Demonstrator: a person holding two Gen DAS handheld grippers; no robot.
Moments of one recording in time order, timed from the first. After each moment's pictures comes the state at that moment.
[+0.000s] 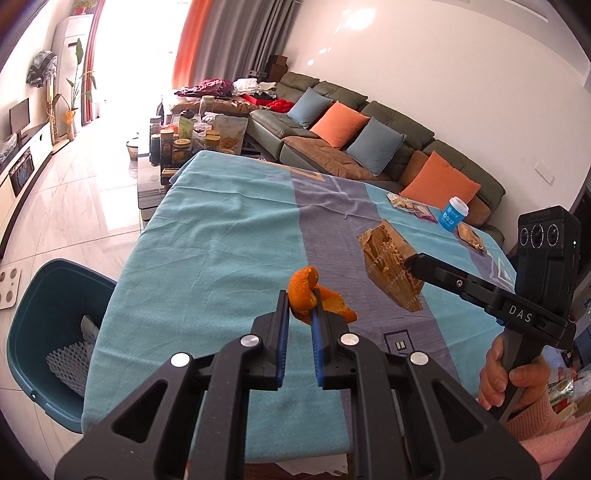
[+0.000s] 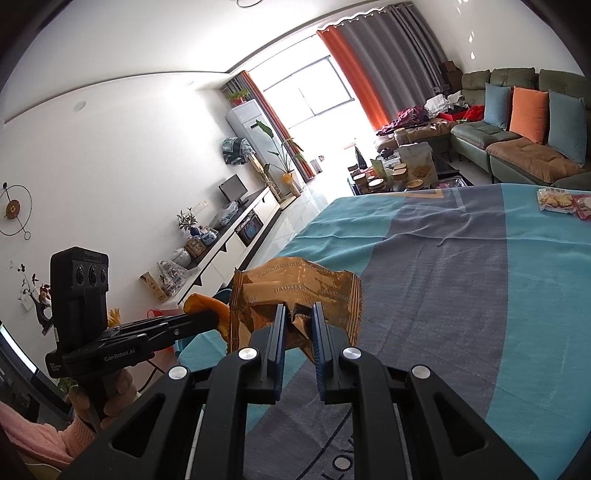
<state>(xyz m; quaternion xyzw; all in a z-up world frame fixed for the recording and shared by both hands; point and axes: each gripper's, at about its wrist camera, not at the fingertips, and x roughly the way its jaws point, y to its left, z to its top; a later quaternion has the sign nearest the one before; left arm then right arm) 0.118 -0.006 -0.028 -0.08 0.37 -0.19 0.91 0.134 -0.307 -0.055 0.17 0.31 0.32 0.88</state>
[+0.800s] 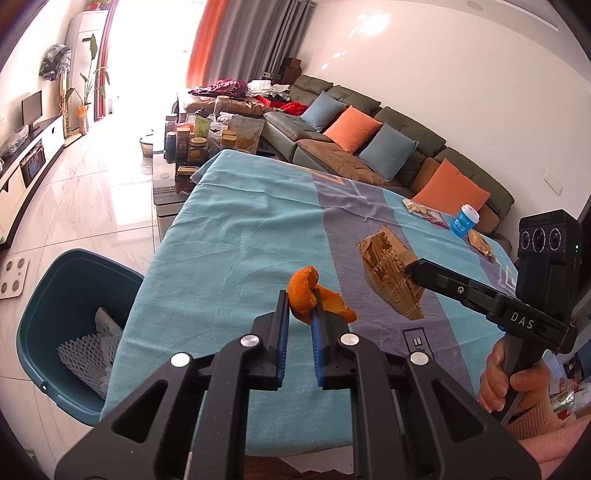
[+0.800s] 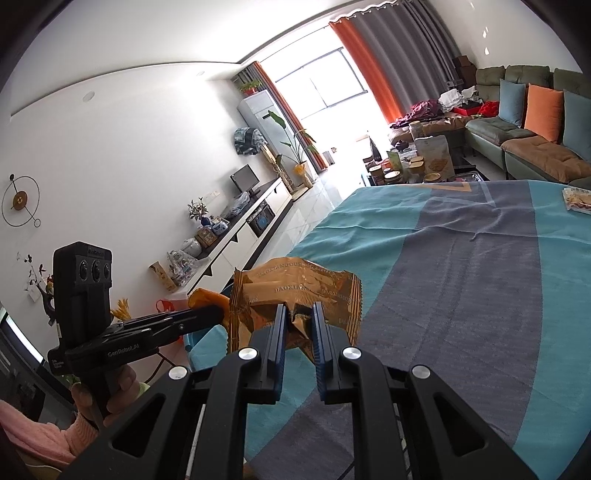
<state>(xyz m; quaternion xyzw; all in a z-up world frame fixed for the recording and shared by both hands) 0.113 0.019 -0.032 -0.09 0.37 -0.16 0.91 0.142 -0.277 -0.056 0.16 0.32 0.34 0.87</state>
